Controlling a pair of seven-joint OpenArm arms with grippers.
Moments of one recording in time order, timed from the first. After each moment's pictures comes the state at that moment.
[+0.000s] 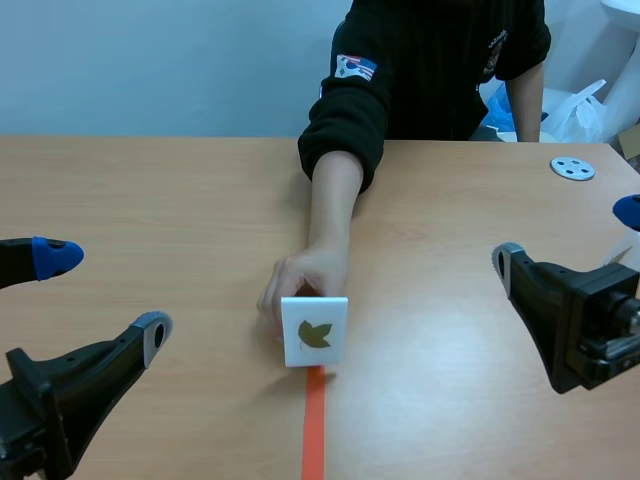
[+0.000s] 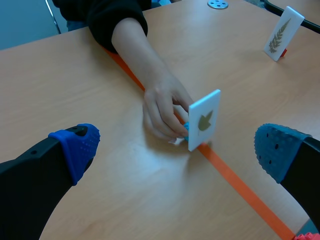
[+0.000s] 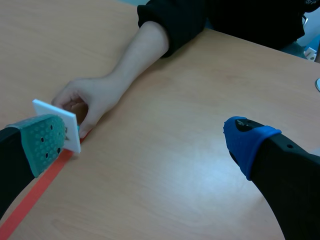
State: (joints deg) left arm 48.0 -32.4 -8.6 119.3 -21.6 -26.4 -6.7; right arm -47.6 20.3 18.5 127.1 19.2 24.1 -5.1
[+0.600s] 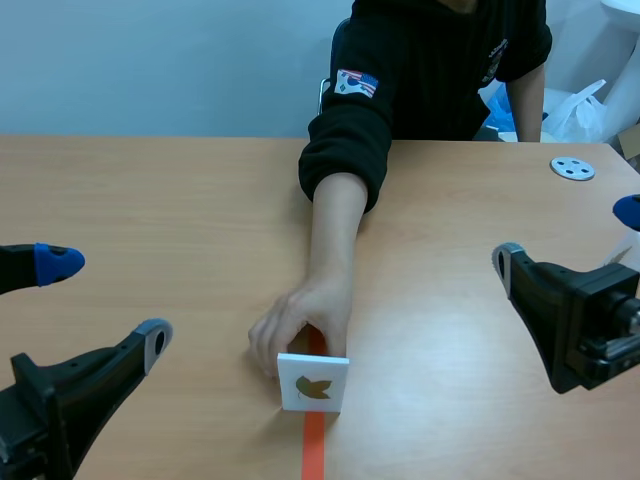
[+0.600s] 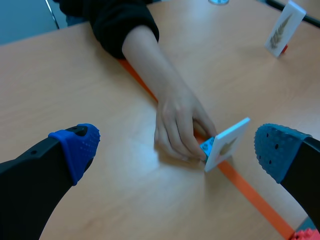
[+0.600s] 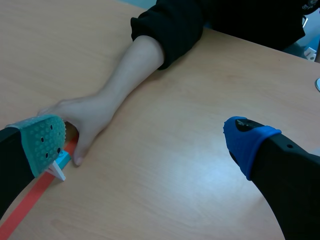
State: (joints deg) left arm 48.0 -32.4 -8.6 119.3 -21.5 -26.4 -3.7; right arm -47.6 20.3 18.5 127.1 19.2 24.1 -5.1
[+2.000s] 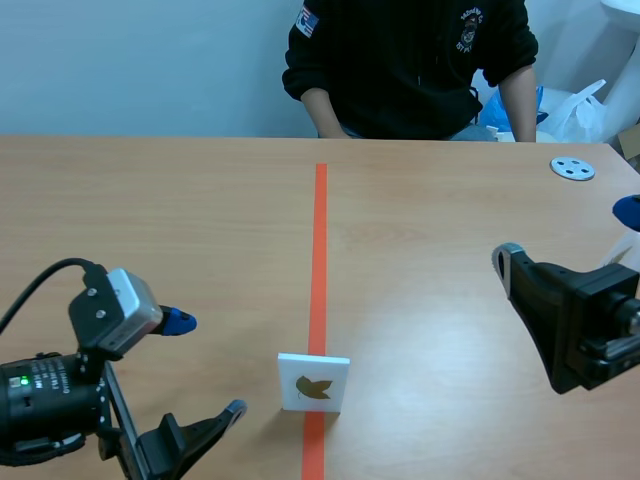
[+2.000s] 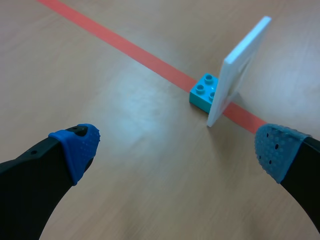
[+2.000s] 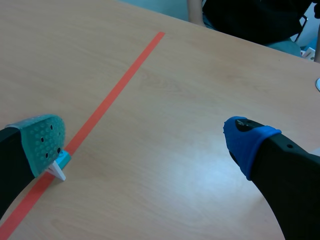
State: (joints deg) left arm 17.3 -32.4 16.9 87.0 -4.3 -33.4 -9.3; right arm -47.6 20.3 18.5 127.1 19.2 24.1 -5.1
